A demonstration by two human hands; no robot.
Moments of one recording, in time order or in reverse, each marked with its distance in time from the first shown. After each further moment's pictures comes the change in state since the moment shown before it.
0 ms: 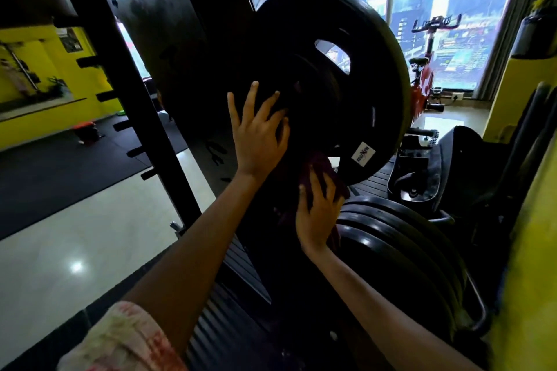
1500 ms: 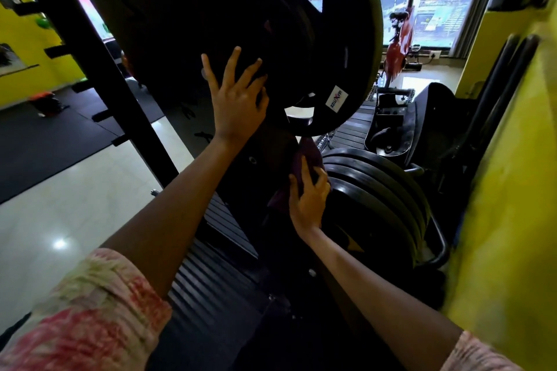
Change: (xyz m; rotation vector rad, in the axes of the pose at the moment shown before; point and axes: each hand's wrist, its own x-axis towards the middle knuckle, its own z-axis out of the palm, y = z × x) left_hand -0.034 0.006 0.012 0.050 0.021 0.128; right_hand -0.055 0.052 -0.035 -0.017 -0.247 0.161
